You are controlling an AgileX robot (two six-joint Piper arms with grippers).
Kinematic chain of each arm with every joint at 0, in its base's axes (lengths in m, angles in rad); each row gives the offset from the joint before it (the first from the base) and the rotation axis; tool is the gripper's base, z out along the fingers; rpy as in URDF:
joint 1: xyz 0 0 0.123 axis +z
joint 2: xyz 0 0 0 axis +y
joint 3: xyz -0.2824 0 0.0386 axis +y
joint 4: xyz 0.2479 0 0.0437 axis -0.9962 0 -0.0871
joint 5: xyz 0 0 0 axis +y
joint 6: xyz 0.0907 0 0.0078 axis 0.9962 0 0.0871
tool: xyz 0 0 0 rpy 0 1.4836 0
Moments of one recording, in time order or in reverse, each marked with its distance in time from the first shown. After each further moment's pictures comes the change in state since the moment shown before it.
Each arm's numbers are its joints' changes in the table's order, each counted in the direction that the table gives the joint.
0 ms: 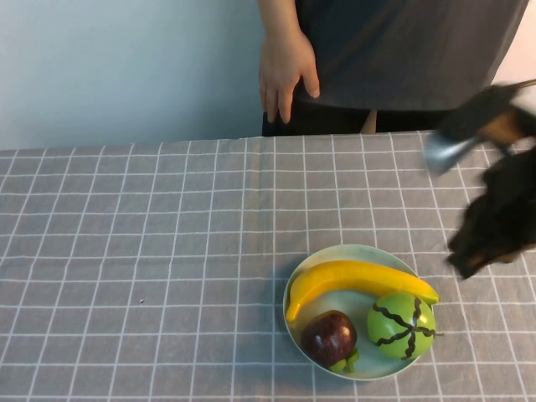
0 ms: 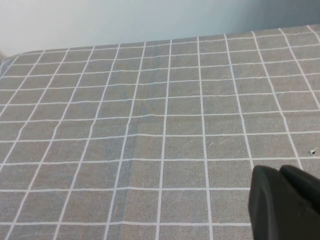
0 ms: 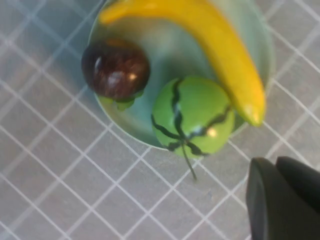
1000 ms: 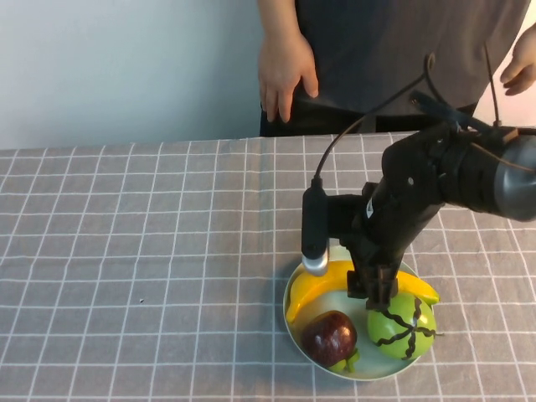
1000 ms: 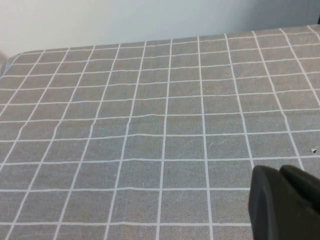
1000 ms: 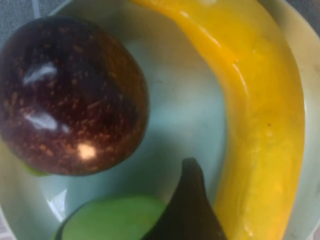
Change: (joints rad) right arm 0.077 0.445 -0.103 0.017 -0.309 -0.607; left arm 0.000 0.000 0.000 0.000 0.000 0.000
